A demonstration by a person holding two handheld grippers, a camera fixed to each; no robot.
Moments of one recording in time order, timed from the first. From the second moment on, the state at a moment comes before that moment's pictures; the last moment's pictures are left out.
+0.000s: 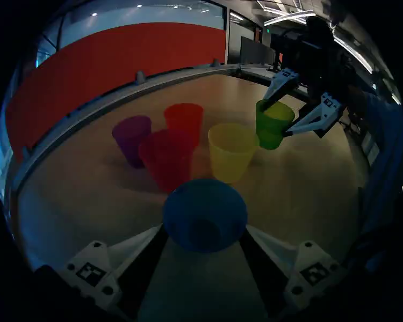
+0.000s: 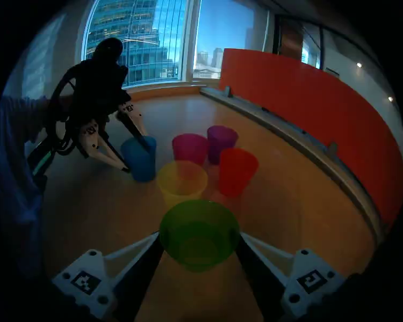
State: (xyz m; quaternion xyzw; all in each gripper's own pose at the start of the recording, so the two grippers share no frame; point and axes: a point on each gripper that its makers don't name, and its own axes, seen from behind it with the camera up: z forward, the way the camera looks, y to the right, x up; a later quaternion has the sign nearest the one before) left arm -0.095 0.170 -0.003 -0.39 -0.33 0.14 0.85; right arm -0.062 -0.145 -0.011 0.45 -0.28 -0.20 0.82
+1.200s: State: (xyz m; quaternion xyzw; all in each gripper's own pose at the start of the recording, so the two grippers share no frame) left arm -0.097 0.152 -0.045 -0.38 -0.33 0.13 0.85; right arm -0.091 -0.155 -0.030 0.45 -0.30 -0.17 0.82
